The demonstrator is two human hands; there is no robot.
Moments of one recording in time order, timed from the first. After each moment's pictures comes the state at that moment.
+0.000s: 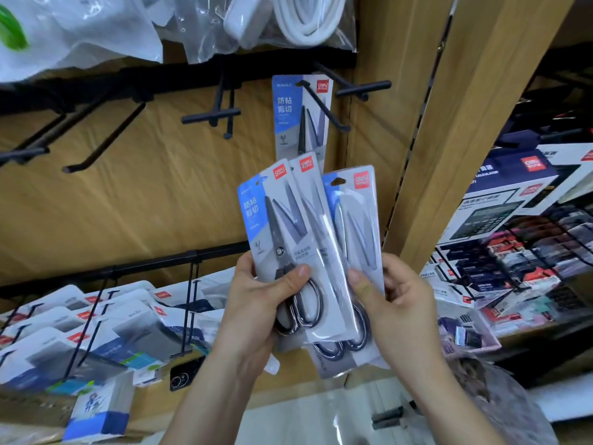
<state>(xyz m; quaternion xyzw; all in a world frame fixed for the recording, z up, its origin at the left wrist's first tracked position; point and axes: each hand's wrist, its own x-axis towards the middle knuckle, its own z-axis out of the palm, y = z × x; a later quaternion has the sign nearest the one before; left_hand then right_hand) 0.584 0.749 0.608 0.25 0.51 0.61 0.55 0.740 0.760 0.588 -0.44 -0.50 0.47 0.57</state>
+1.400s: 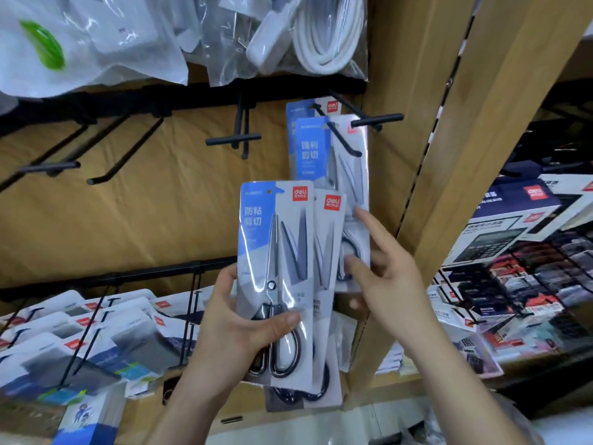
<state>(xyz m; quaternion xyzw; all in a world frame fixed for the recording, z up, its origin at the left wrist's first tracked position) 0.552 0.726 0.612 0.41 0.55 0.56 0.47 0.740 0.803 0.616 -0.47 -0.60 0.45 0.47</state>
